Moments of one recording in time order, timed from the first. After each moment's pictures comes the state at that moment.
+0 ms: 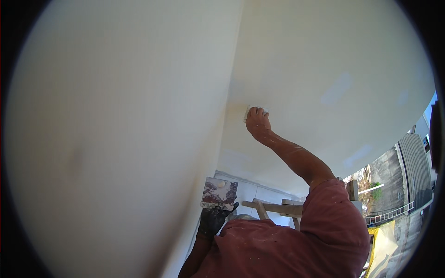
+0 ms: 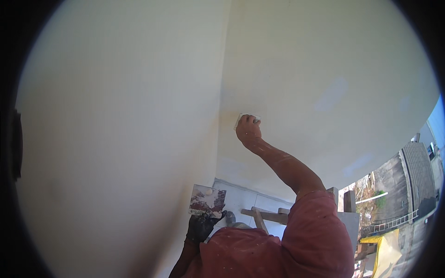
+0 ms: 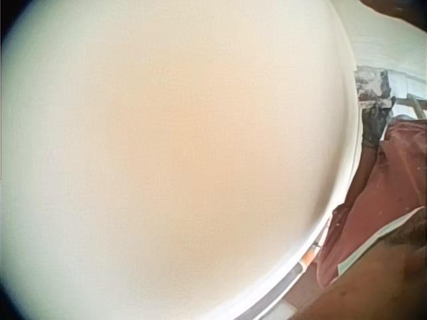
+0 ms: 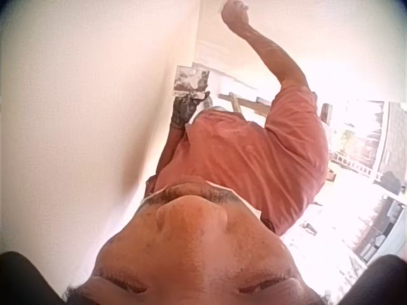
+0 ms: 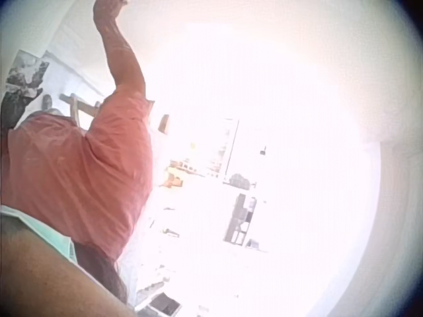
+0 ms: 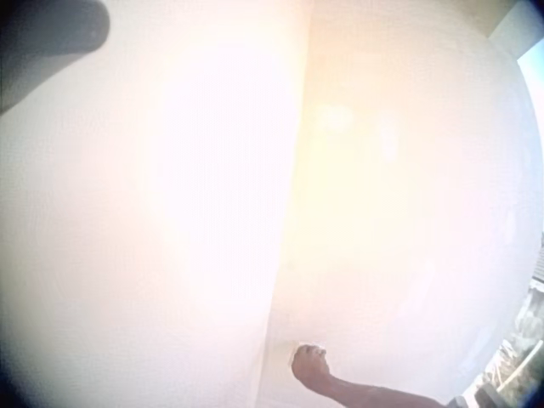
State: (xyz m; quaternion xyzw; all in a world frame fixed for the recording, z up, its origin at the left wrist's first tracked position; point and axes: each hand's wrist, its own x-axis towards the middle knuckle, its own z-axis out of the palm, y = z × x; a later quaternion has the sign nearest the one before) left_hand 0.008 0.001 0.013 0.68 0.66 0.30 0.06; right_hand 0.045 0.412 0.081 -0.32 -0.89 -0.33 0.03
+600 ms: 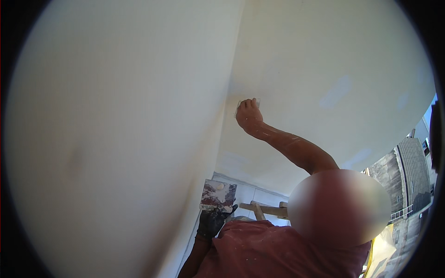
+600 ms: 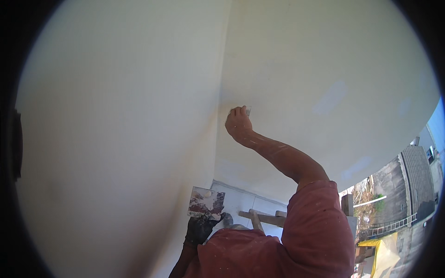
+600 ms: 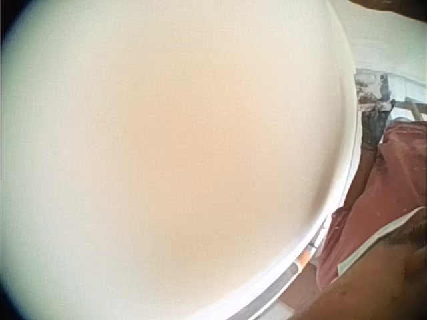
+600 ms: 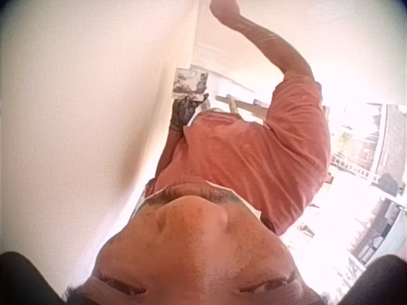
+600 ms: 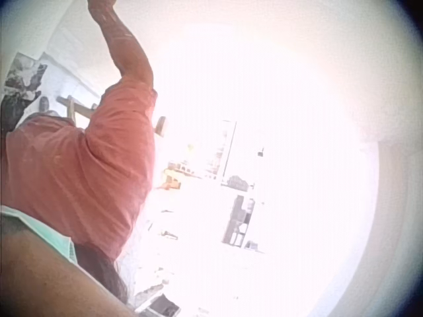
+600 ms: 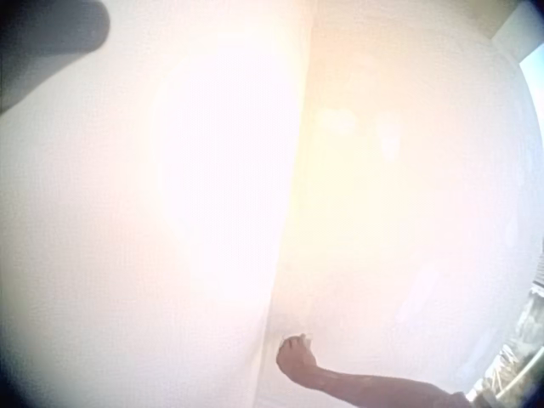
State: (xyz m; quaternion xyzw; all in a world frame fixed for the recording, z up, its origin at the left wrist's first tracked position) left_hand 0.005 0.008 0.010 0.66 0.62 0.43 0.02; right_hand -0.006 0.402 0.137 -0.21 -0.90 -0.39 -0.06
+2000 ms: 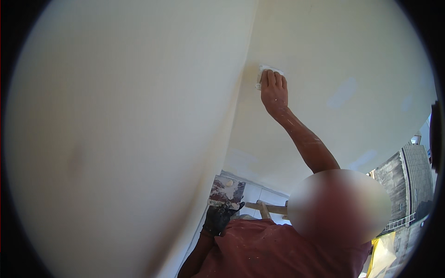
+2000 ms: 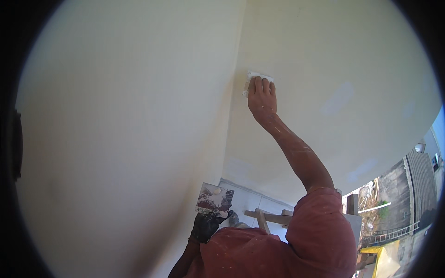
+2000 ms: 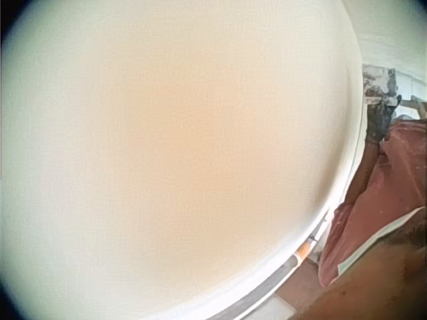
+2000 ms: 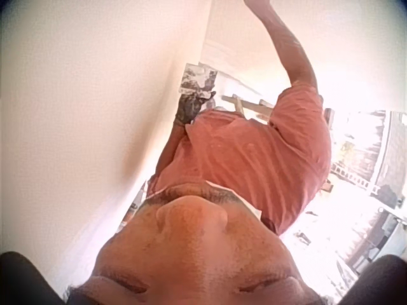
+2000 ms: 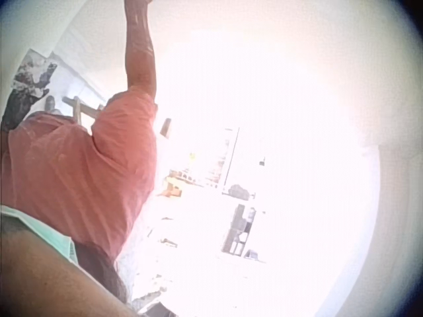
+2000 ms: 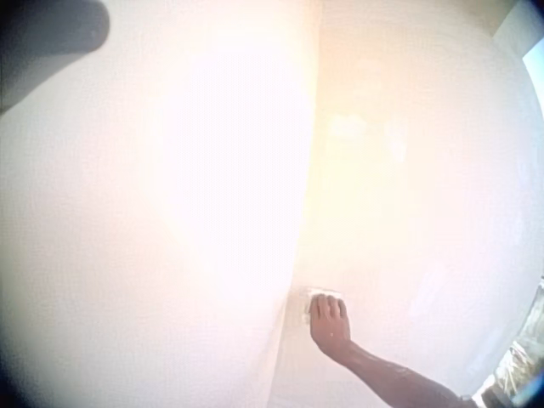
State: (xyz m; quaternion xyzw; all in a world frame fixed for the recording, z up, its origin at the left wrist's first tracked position) left_hand 0.005 0.005 0.000 0.65 0.62 0.44 -0.02; right_hand -0.005 0.414 0.220 -0.21 -0.82 -0.42 0.34
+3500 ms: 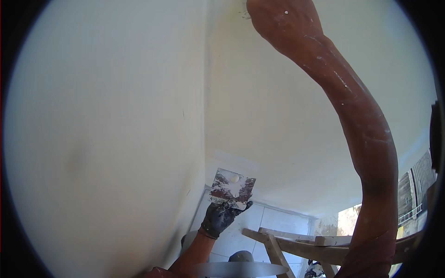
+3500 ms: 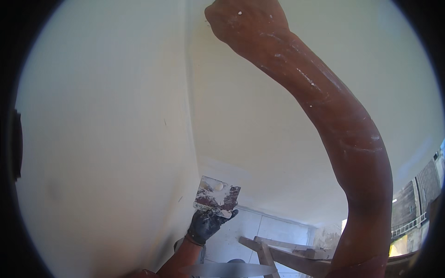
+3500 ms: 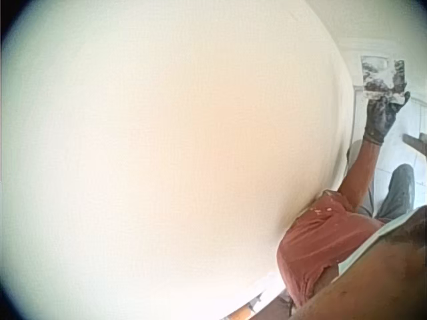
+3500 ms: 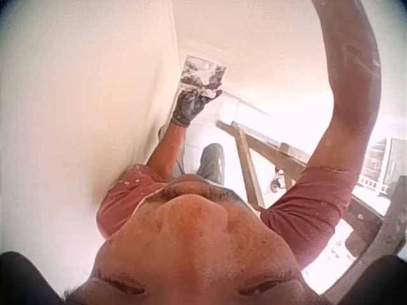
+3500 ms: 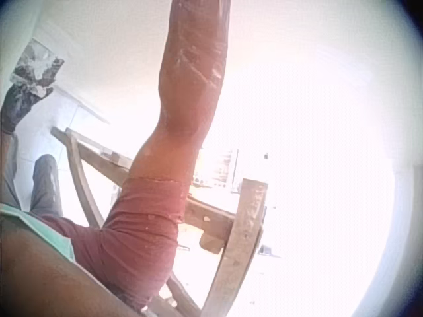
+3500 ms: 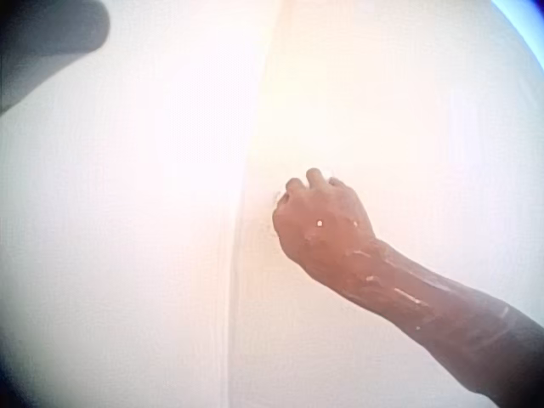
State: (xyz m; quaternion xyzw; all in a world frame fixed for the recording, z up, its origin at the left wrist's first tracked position) left_hand -0.005 0.044 -0.046 0.12 -0.01 0.74 0.66; right_hand -0.007 0.190 0.416 -0.18 -0.78 -0.53 0.28
